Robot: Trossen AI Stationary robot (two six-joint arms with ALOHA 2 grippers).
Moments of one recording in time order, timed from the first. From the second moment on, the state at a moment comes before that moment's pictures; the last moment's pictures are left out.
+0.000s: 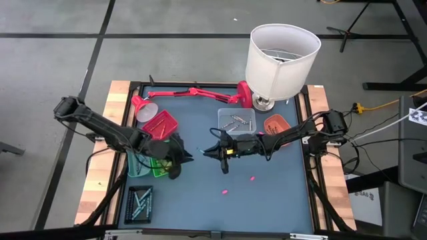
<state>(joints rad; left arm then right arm) -0.35 1.18 0.72 -0.14 -0.30 -0.53 0.16 1.77 0.89 0.71 0.04 0.33</state>
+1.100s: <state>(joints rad) -0.29 1.25 0.72 0.12 -0.35 -0.37 0.16 1.77 0.89 0.71 0.00 0.24</state>
